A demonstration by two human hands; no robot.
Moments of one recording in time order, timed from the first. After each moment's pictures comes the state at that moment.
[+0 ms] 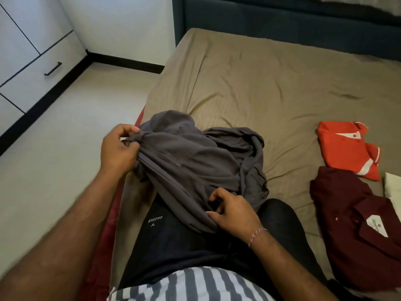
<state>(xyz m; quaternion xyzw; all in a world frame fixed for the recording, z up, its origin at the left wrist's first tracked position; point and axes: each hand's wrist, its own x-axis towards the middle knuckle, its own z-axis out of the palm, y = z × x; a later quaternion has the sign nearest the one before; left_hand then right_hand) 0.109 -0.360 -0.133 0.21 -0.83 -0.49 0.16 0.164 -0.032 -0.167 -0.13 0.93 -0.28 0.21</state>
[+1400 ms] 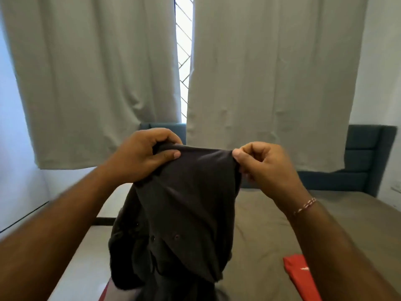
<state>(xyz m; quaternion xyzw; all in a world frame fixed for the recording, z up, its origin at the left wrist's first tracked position) -0.030 -0.267 0.266 -0.39 -0.83 -0.26 0.29 0.006 0.031 0.235 -0.18 0.78 -0.54 -0.26</state>
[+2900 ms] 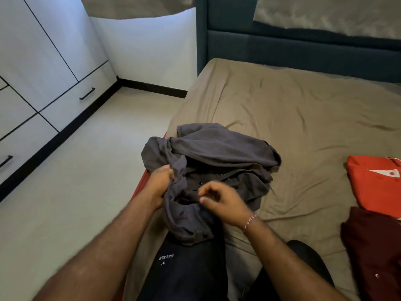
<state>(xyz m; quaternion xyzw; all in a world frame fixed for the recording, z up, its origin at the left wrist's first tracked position) 0.058 -0.337 -0.168 0.32 -0.62 -0.71 -0.06 0.053 -0.106 -0.171 -0.25 0.80 -0.51 0.18</state>
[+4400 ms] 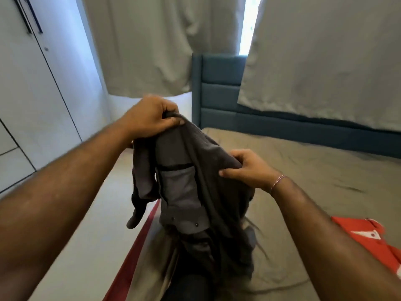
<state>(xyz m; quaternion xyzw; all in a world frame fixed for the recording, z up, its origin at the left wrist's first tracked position) -0.045 -0.393 0.155 -0.21 -0.94 -0.15 0.23 -0.070 -0.080 0.058 -0.27 0.86 -0.41 0.11</state>
